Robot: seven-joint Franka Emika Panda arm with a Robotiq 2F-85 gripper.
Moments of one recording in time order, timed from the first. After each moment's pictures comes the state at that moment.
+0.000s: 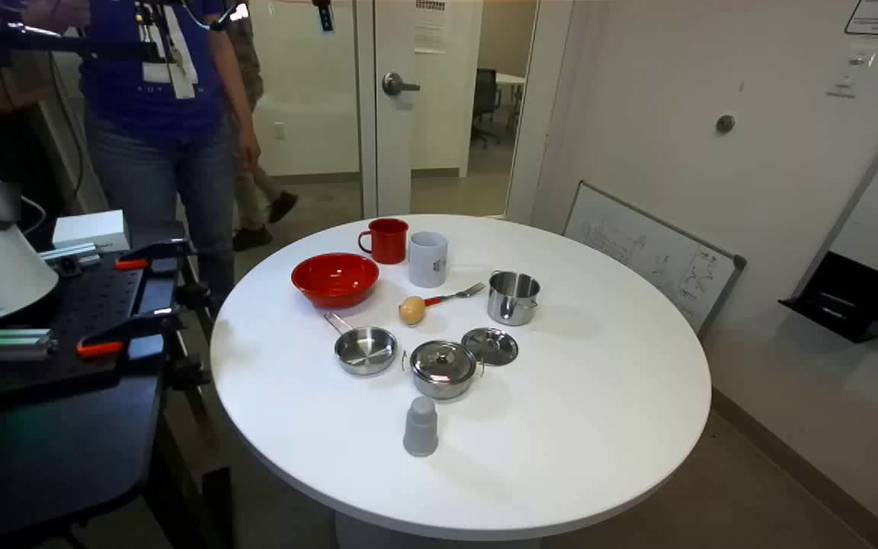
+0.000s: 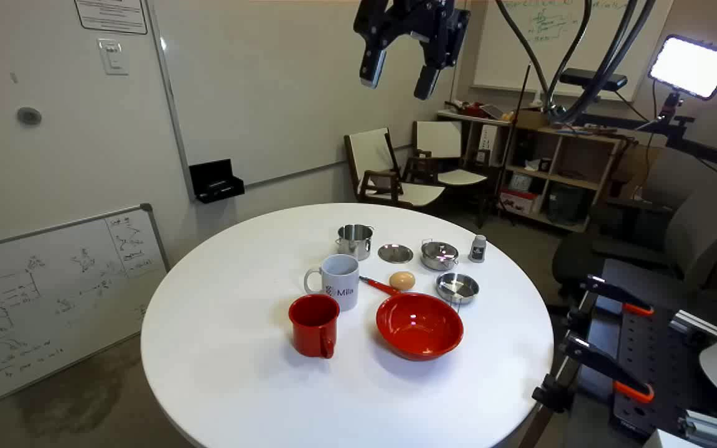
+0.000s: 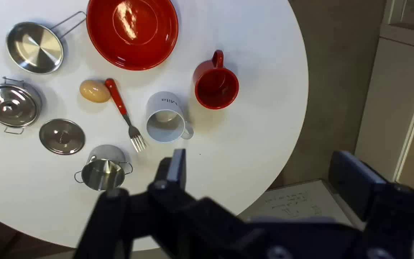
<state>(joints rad) 0.08 -0.31 0.24 -2.38 0.15 2.31 0.44</state>
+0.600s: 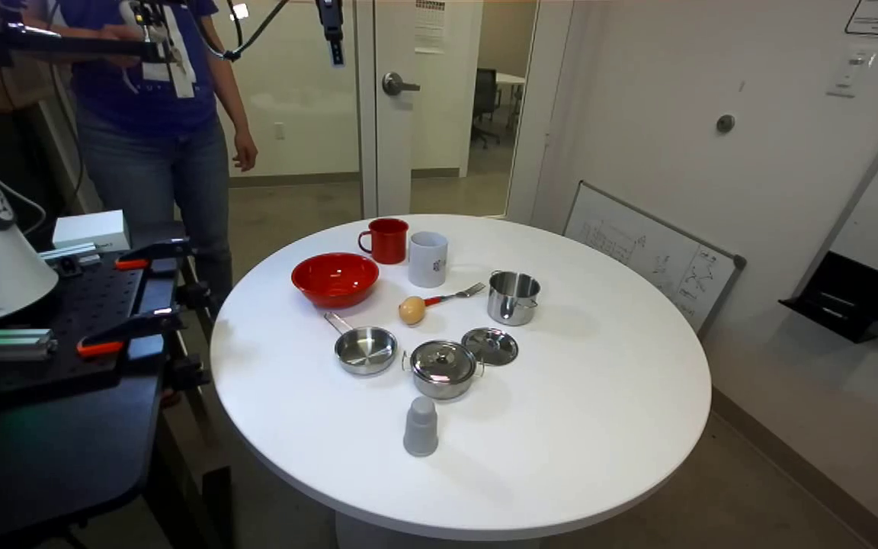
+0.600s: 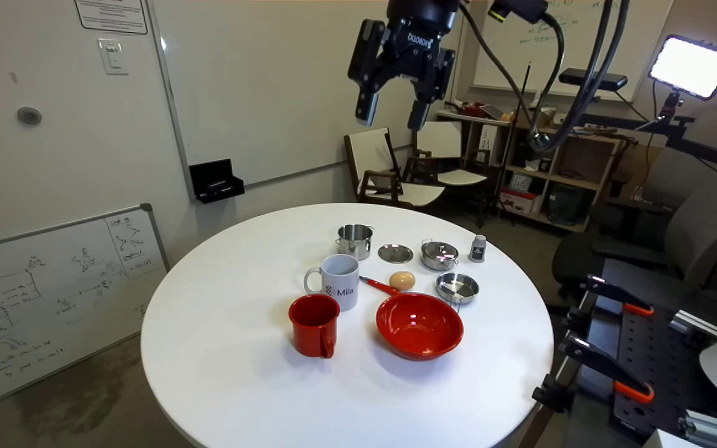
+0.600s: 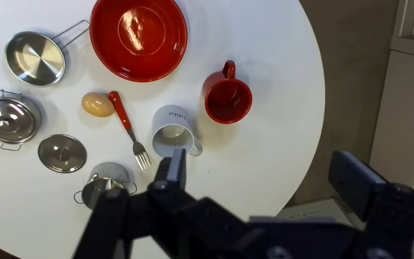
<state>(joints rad) 0.08 -0.20 0.22 -2.37 0.14 2.35 0.42</state>
